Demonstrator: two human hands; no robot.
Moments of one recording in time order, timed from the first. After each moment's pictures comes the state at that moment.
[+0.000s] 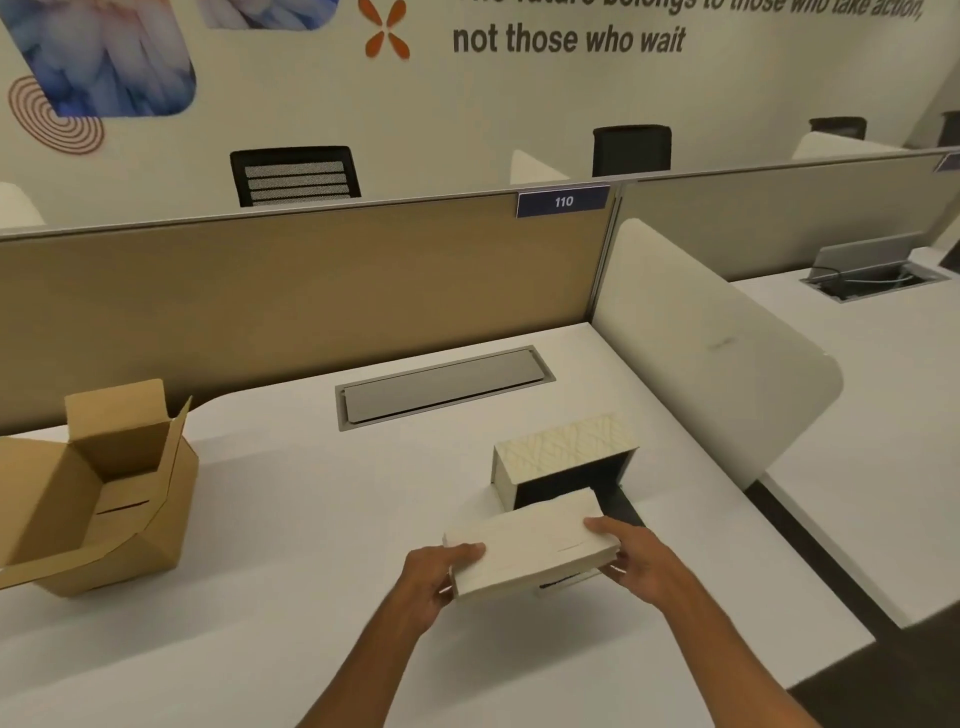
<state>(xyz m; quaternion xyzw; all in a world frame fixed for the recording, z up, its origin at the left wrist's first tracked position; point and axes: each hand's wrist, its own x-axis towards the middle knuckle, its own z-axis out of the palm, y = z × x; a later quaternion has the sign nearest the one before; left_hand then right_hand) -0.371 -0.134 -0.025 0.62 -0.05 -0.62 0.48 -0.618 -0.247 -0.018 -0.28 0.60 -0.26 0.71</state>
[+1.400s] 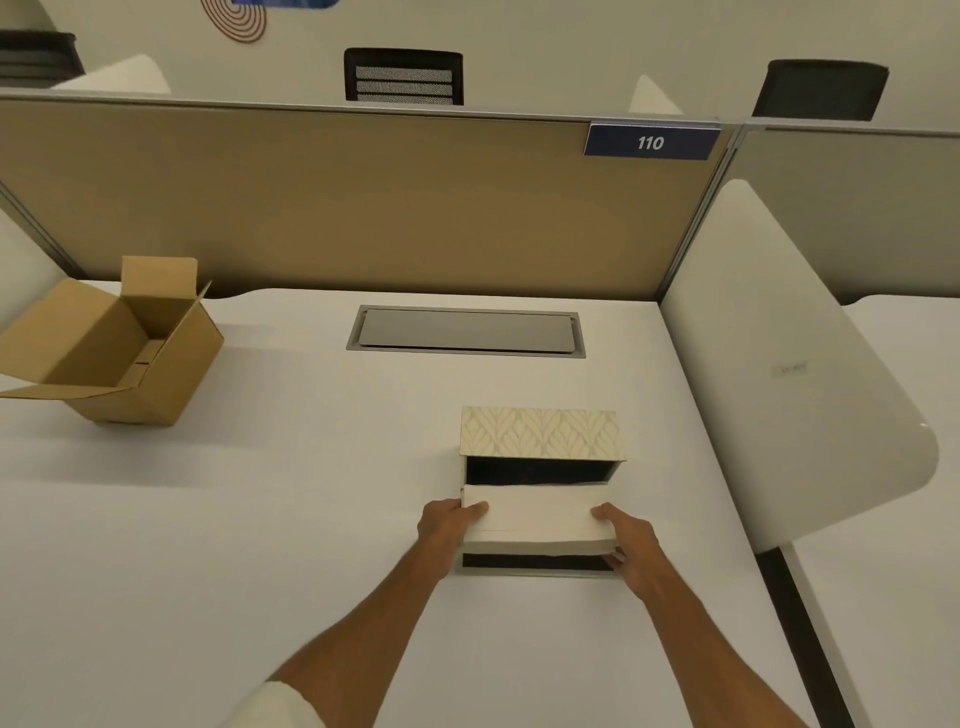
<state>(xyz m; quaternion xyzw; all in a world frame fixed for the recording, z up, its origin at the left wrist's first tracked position) -0.492 -0.240 -0.086 0.78 0.02 -0.45 0.43 -0.687 -0.389 -0.104 -0.35 0.64 -0.14 0.67</state>
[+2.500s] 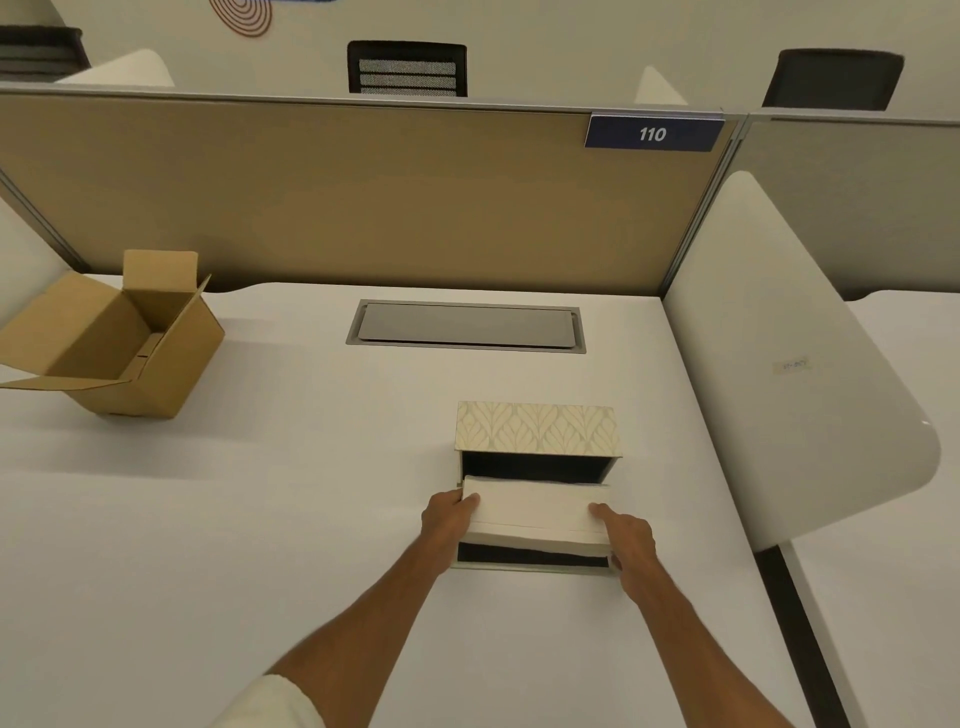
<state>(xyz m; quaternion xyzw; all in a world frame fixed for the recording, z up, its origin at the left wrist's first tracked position) -0.501 -0.247 -0.085 0.80 -0.03 -0.43 0.41 -0.690 -0.390 -0.122 -0.45 0.67 -0.12 0.58</state>
